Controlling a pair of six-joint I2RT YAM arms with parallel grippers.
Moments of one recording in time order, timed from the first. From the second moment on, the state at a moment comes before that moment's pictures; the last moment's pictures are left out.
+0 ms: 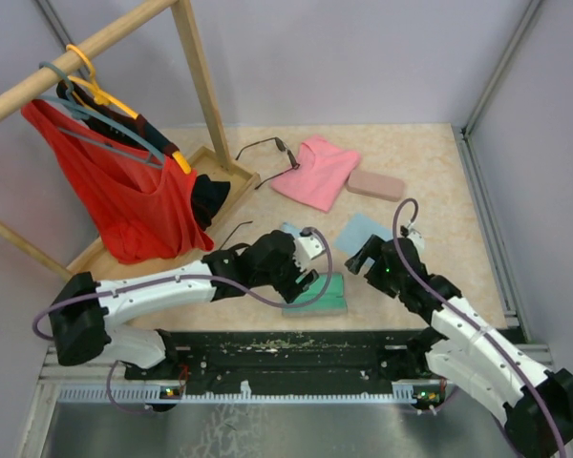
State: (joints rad) left arm -1.11 1.35 0.92 -0.28 -0.10 -0.02; right arm 0.52 0.74 0.45 -0.46 0.15 0.99
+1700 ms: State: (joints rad) left arm -1.07 1.64 0.92 -0.15 -0.13 -0.08; right arm 0.49 0.65 0.39 -0.44 0.05 0.92
